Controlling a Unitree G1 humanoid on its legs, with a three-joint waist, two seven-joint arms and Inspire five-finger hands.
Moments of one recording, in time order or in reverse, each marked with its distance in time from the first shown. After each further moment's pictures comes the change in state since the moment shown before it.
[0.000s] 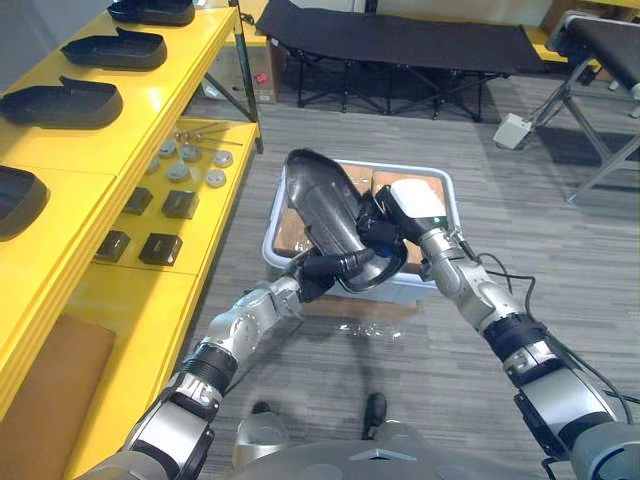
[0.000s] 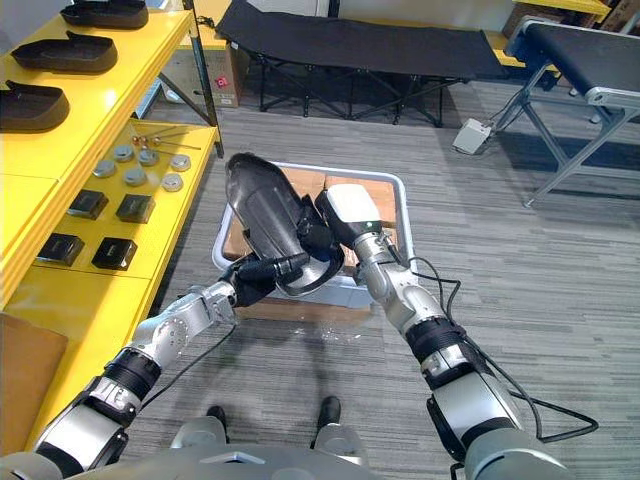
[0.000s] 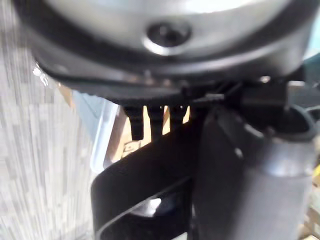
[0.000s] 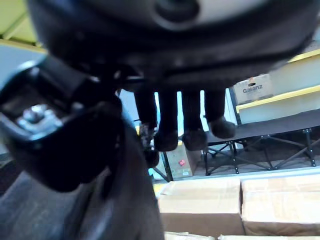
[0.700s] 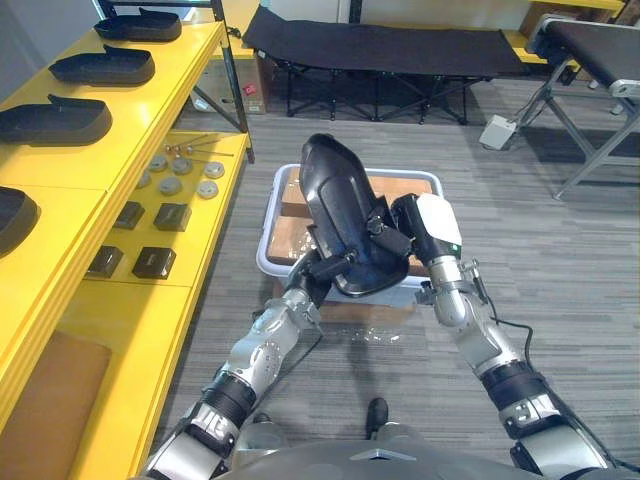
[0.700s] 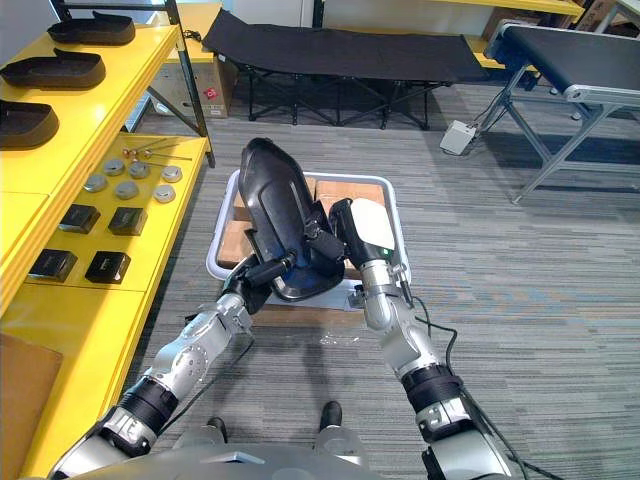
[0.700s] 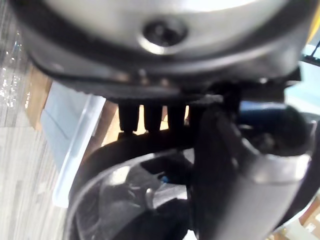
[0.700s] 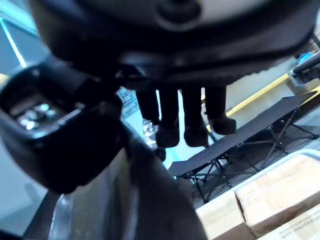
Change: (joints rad) left arm 0.165 -0.116 -0.019 -0.122 0.064 -0.252 0.278; right arm 0.302 0.152 -0.152 -0.272 0.165 0.043 -0.102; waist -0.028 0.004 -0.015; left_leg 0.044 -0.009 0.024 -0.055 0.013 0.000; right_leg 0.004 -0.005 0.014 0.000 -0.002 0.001
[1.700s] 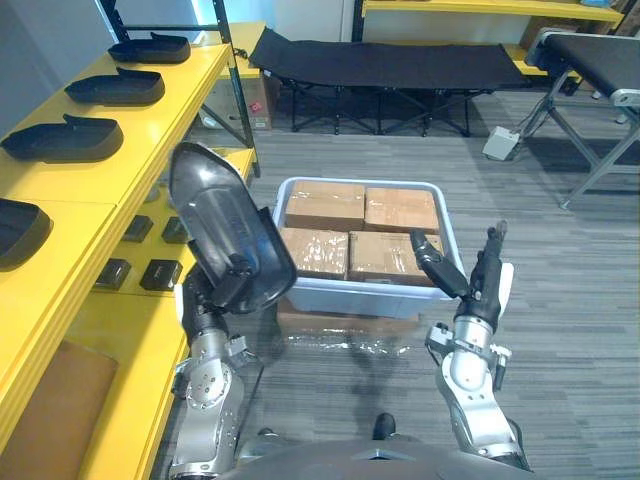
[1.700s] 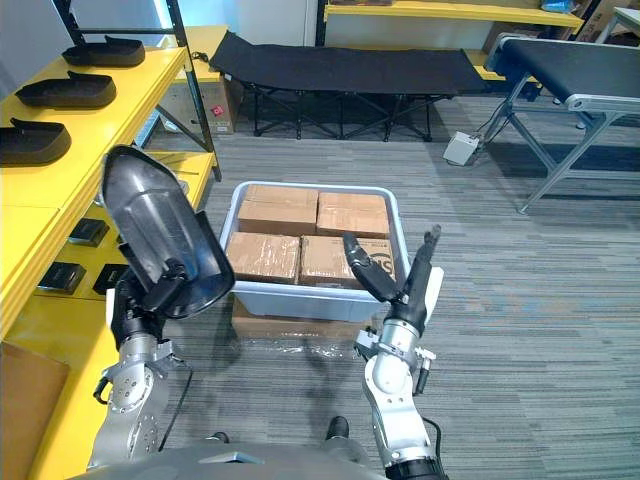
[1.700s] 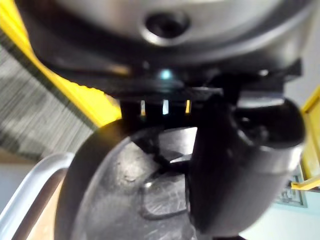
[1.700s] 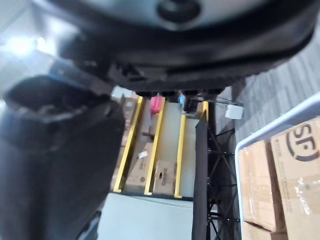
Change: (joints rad) left arm 0.468 -0.110 0.416 -0.451 0.636 -0.118 0.355; right arm 0.432 0.196 -0.132 -0.316 0.630 -0.066 -0.172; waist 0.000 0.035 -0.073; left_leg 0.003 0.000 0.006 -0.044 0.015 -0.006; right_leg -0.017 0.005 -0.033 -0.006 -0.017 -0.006
